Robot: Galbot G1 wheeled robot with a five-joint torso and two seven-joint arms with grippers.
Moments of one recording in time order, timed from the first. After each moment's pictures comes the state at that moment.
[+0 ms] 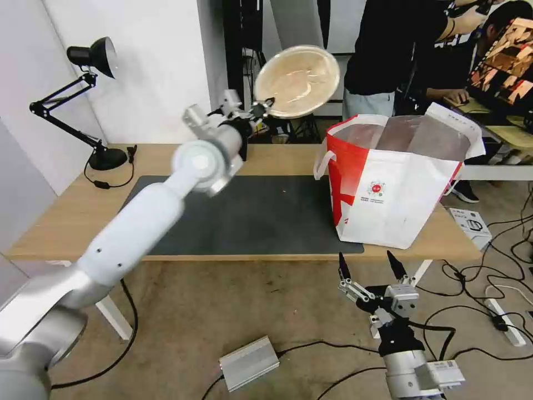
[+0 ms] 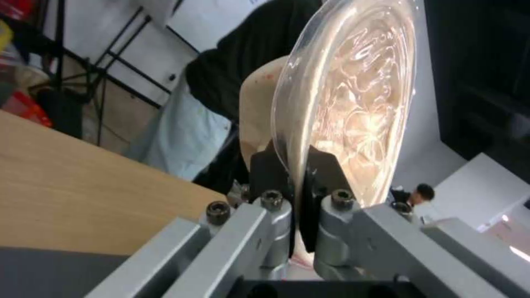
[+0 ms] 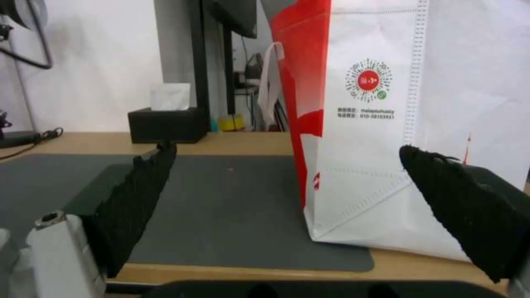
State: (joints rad) left arm 0.09 -1.14 0.29 -1.58 -1.72 0.05 -0.39; right arm -1.71 0.90 0.21 2.34 0.23 0.22 0.58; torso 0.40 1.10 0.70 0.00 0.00
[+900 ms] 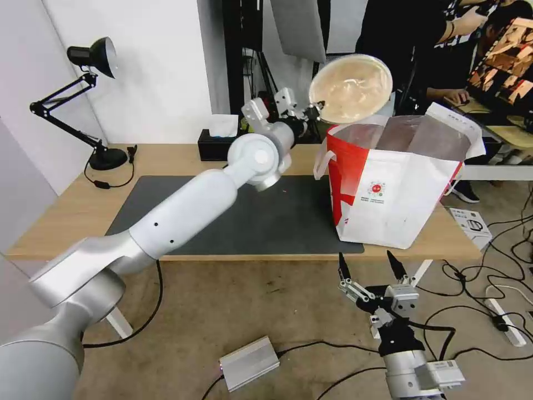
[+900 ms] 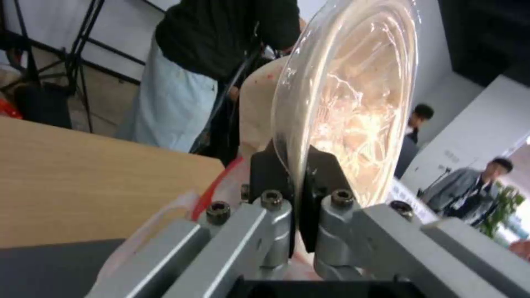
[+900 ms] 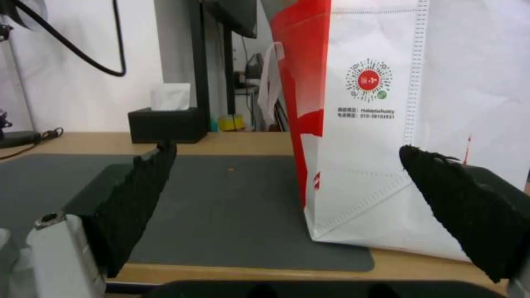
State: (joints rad) left arm -0.05 -1.29 0.53 -1.41 -1.63 0.03 -0.36; right arm -1.71 0.90 0.21 2.34 0.23 0.22 0.58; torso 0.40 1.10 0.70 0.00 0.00
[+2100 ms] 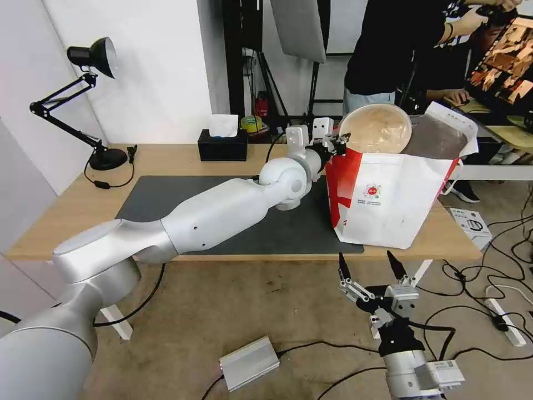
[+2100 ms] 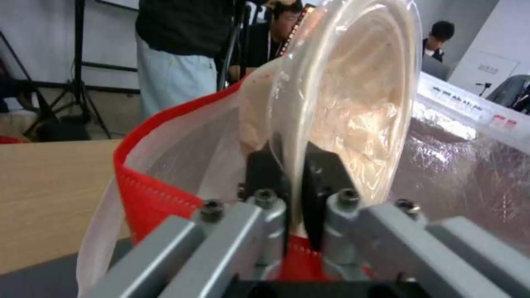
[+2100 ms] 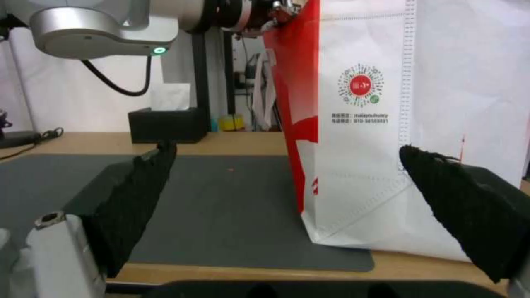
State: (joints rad) left arm -0.12 -1.34 0.73 -1.30 -1.46 0.02 -0.29; right arm -1.71 0.90 0.21 2.34 0.23 0.22 0.58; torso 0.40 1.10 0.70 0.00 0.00
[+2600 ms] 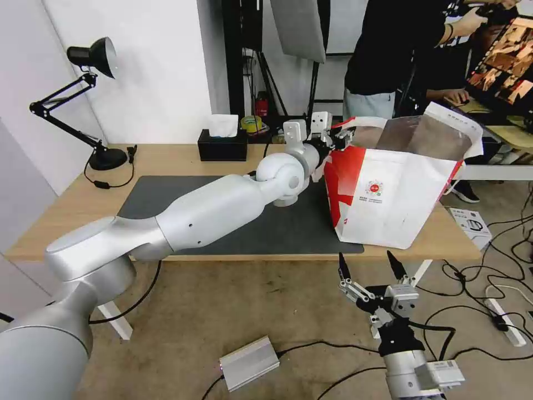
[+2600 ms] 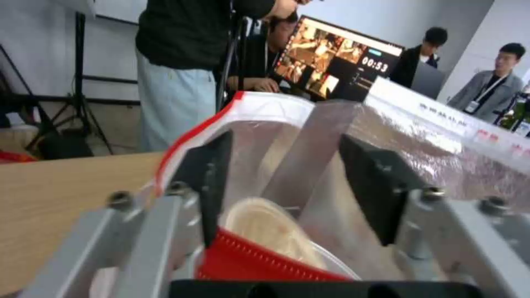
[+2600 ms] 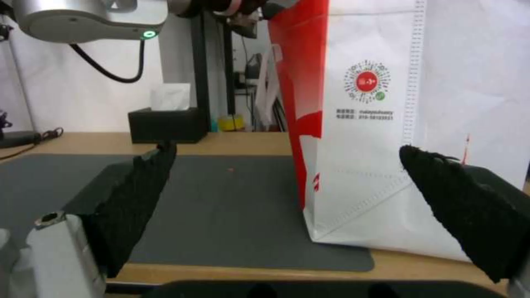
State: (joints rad) left arm -0.14 -1.31 0.73 -1.34 -1.45 0.01 -0.30; right arm -1.71 0.90 0.21 2.34 0.23 0.22 0.58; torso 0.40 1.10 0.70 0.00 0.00
